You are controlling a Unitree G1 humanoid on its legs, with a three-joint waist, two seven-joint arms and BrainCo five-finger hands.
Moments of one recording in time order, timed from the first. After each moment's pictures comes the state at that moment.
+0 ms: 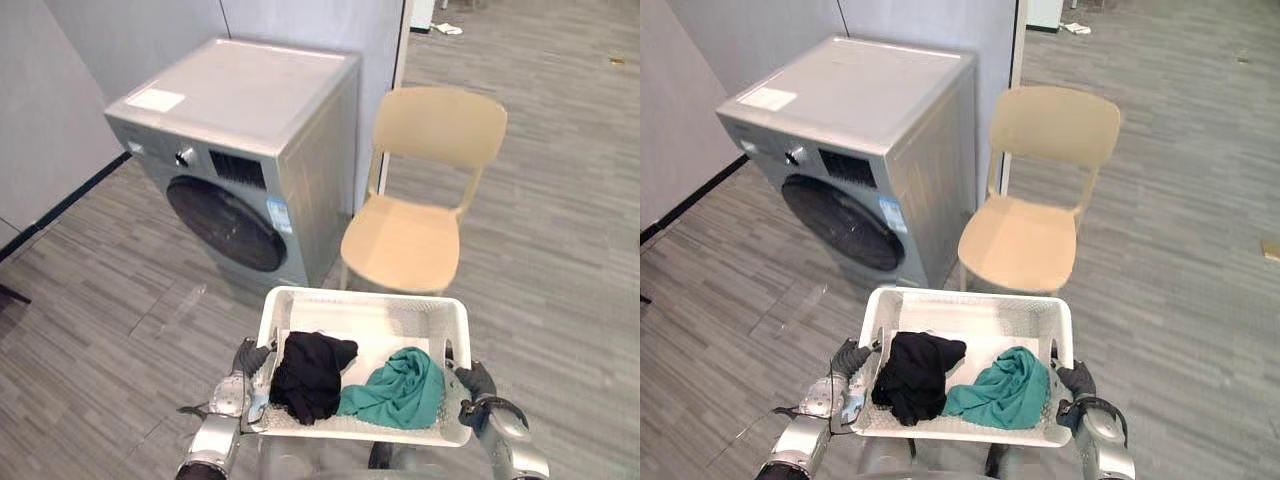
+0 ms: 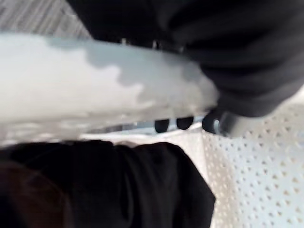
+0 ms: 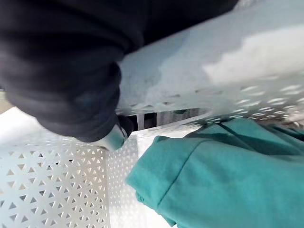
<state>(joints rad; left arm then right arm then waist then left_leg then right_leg) 0.08 0.15 -0.09 0.32 0.02 0.14 0.09 0.09 -0.17 -0.16 0.48 0.26 0.05 0.09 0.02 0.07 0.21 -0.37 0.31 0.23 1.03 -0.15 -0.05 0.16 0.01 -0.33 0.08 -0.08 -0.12</state>
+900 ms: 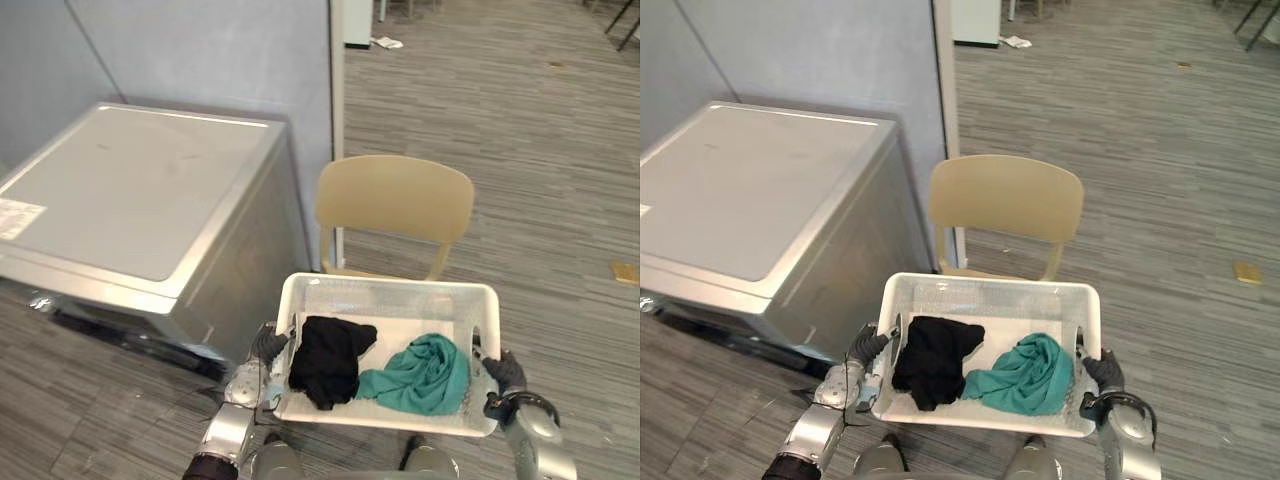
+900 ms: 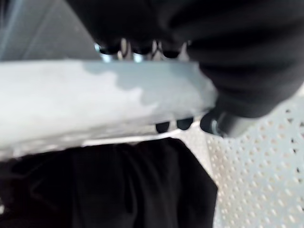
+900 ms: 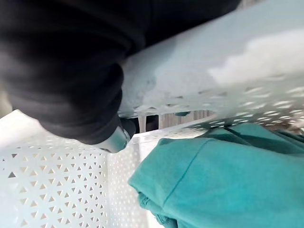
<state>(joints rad) 0.02 0.12 -0.17 0.26 0.04 0.14 0.09 0.16 -0.20 -0.29 0.27 0.25 0.05 0.09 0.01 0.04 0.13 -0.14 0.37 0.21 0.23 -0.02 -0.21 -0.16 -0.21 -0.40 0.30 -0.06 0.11</state>
